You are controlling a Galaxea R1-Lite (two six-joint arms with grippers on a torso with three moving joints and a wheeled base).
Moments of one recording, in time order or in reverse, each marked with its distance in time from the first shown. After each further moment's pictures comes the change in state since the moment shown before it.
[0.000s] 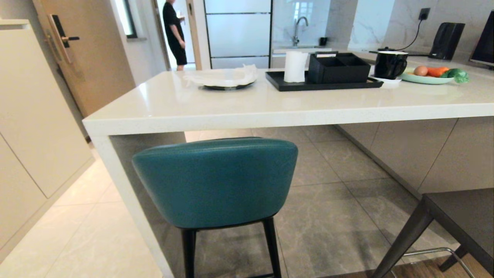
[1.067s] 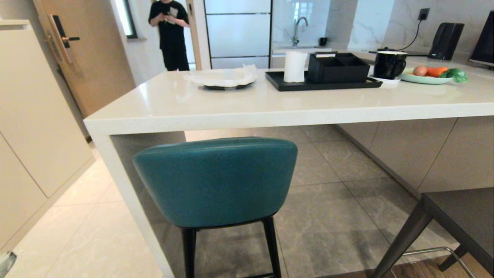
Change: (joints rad) left arm -0.008 0.472 -0.253 -0.128 -0.032 -0.093; right arm -0.001 0.406 -0.242 0.005 0.017 0.000
